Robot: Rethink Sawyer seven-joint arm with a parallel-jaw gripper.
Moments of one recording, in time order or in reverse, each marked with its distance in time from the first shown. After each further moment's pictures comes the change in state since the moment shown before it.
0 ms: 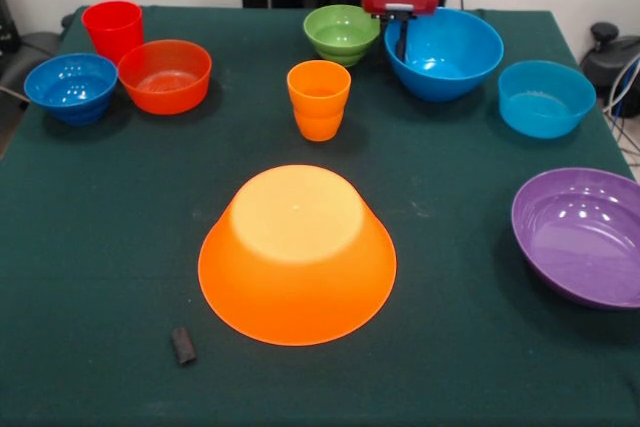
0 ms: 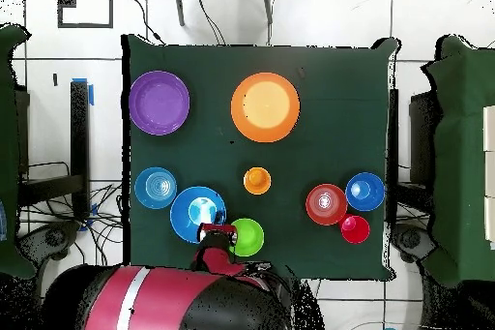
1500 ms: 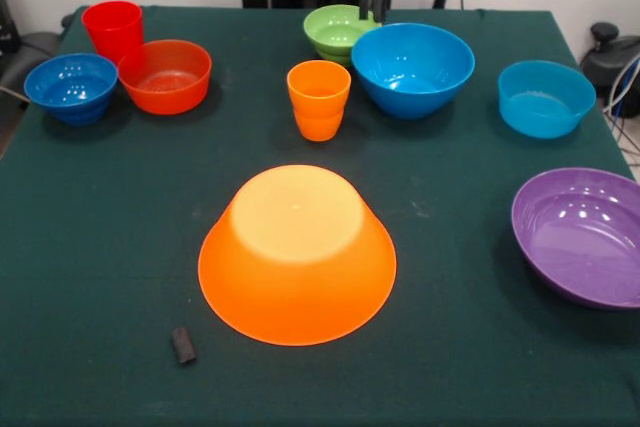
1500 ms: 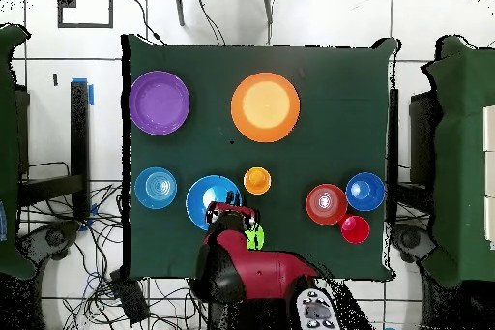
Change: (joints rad) arm -0.238 -0.436 0.164 0.073 -0.058 0.344 0.000
